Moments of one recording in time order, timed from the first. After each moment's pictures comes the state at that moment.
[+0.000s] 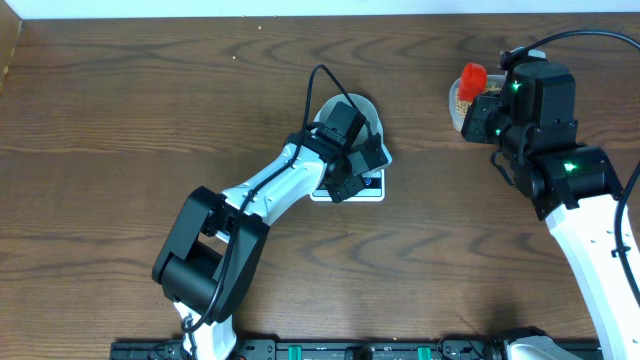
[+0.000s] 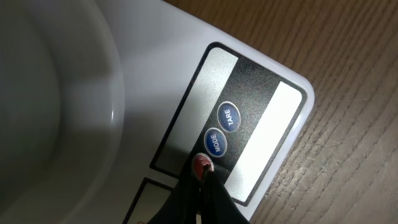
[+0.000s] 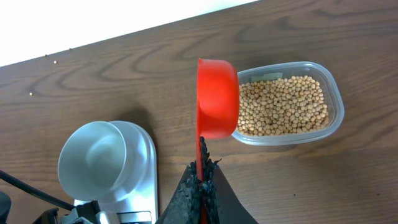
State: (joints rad) left arm -0.57 1.93 1.26 -0.57 0.19 0.56; right arm 0.19 1.31 1.24 -0.62 0.06 0.32
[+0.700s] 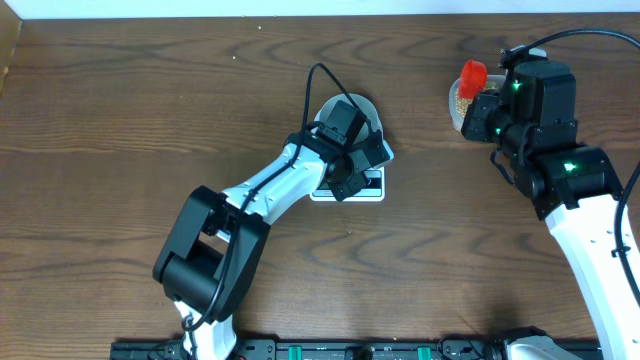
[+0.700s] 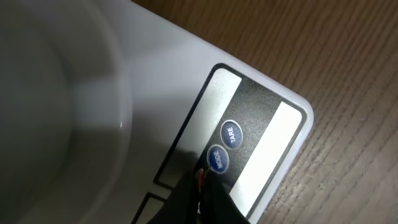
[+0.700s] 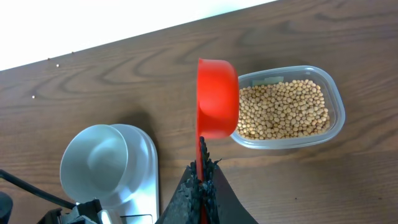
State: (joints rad) left arm -0.57 1.93 1.26 -0.54 0.21 0.52; right arm 0.19 1.31 1.24 -0.61 0.06 0.32
